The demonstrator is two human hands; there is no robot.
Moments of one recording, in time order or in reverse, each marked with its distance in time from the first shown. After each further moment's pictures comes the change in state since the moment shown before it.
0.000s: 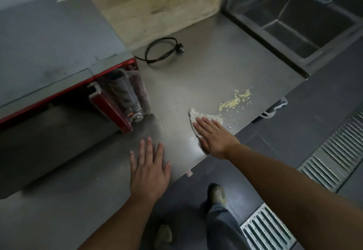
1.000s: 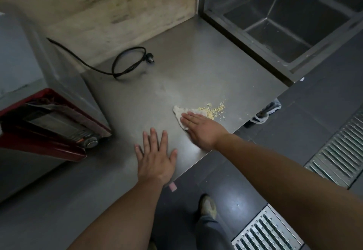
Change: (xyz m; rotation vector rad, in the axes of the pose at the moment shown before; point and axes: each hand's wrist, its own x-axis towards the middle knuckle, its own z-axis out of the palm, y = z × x) left_hand 0.118 0.149 -0.006 -0.053 -0.147 -0.093; right_hand 0.044 0.130 -0.022 0.140 0.074 -0.106
